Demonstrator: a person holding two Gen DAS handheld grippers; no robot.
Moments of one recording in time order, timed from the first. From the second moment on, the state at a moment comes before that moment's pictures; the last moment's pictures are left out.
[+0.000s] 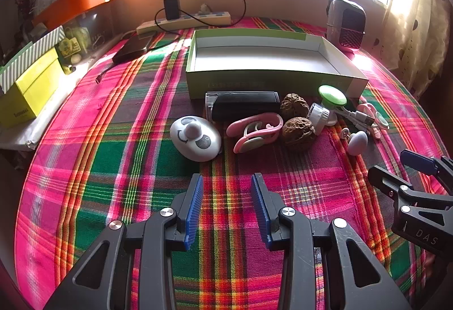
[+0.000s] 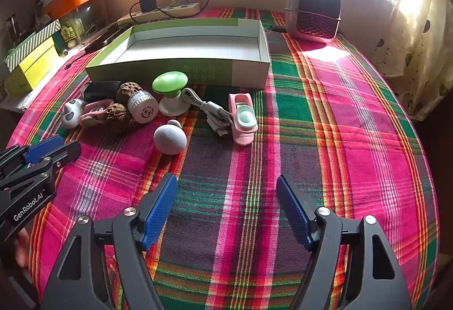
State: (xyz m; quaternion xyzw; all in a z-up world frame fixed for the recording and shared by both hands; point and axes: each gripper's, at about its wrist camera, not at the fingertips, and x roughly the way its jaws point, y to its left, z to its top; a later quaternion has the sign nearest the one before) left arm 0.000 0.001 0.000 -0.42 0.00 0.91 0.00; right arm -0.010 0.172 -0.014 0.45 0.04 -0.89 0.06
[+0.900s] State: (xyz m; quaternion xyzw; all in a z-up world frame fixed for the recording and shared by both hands) left arm -0.007 -0.025 0.018 -0.41 -0.03 0.91 0.03; right arm -0.022 0.198 0.015 0.42 0.02 -0.91 0.06
